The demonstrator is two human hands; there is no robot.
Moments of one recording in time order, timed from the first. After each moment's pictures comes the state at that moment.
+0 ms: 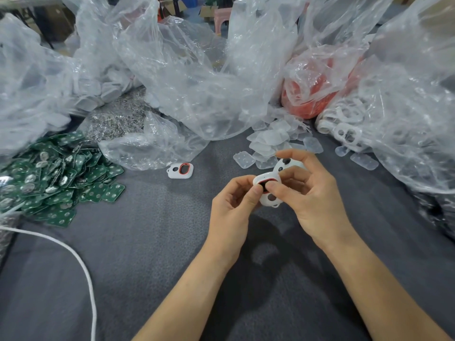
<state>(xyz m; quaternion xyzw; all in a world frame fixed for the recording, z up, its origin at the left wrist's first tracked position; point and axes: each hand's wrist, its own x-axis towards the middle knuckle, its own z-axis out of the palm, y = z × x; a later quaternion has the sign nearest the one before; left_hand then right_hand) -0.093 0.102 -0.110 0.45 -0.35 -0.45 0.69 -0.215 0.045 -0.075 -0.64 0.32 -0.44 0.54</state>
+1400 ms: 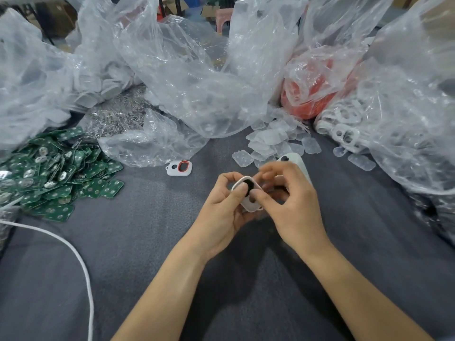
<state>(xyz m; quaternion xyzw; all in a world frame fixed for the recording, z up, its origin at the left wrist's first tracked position) -0.076 0.105 -0.098 0.36 -0.29 -0.61 0.64 -0.201 0.059 -0.086 -0.72 0.37 -0.43 0.39</state>
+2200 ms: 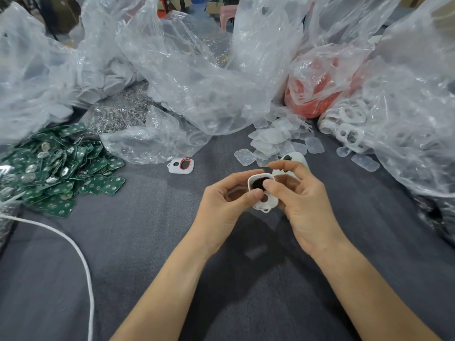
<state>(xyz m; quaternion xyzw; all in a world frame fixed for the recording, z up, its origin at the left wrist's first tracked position) -0.074 0.108 -0.097 0.45 -0.41 -0.48 0.63 -0.206 0.052 -0.083 -0.53 0.36 -0.43 0.64</state>
